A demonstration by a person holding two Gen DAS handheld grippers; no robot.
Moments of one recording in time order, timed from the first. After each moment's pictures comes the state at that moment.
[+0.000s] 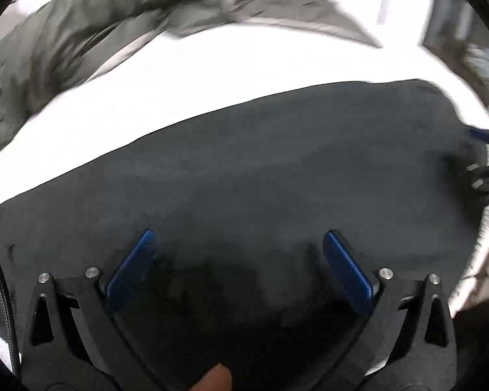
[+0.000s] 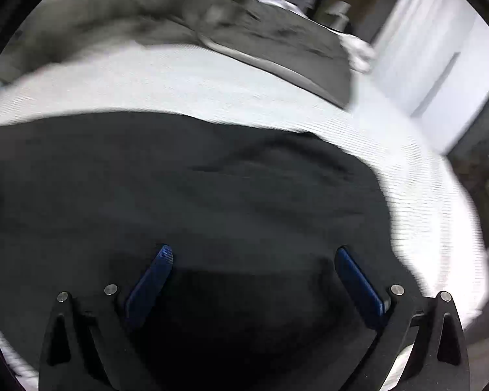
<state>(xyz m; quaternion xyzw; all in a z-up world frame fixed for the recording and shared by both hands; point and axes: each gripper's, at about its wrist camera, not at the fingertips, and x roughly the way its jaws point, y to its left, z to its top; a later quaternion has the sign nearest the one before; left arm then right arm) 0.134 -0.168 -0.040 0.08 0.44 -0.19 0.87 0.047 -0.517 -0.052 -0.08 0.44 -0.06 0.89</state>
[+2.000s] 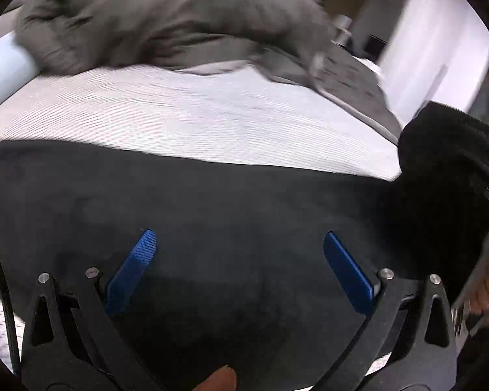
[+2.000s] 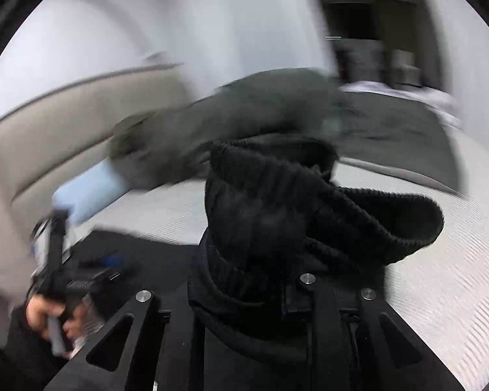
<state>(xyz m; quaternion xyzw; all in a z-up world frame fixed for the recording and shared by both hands) 0.149 0.019 -0.022 -0.13 0.39 -0.08 0.91 0.043 -0.417 0.042 0.05 0.26 0.19 0.95</state>
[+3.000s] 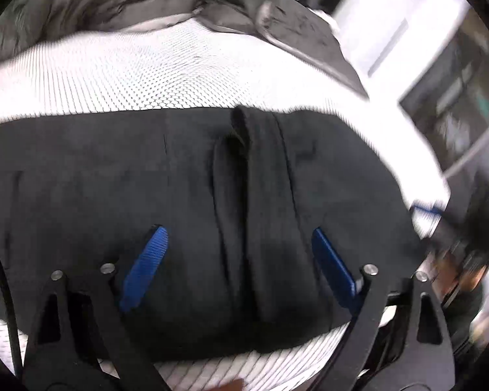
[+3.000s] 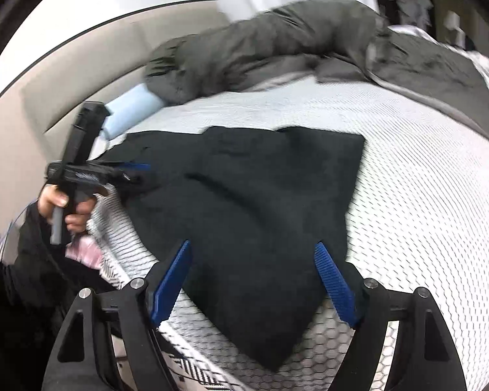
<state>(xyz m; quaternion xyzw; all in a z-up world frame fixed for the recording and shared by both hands) 0.133 -0.009 -0.036 -0.13 0.47 -0.22 0.85 0.007 -0.454 -0.026 0.03 0.39 0.25 0.88</state>
